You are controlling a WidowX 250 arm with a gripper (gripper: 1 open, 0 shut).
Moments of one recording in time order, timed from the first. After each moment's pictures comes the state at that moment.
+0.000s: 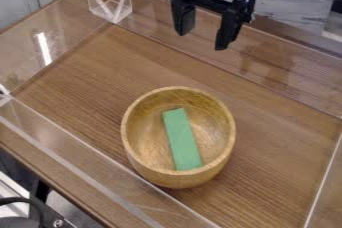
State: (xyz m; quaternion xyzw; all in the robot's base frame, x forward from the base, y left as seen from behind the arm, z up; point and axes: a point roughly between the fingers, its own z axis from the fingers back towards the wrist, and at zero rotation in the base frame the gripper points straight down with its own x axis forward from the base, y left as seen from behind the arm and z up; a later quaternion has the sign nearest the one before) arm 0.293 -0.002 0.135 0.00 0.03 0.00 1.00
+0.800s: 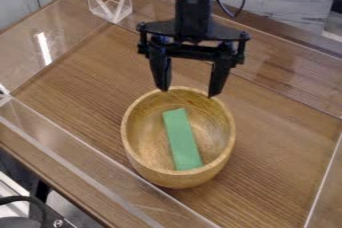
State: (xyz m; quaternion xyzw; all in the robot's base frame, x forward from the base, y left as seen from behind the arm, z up) arm 0.233 -0.028 0.116 -0.01 0.03 0.20 0.98
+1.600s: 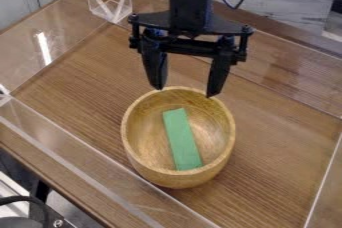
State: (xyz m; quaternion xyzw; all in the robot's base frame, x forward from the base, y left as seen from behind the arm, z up) arm 0.213 -0.036 0.139 -0.01 0.03 0.17 0.98
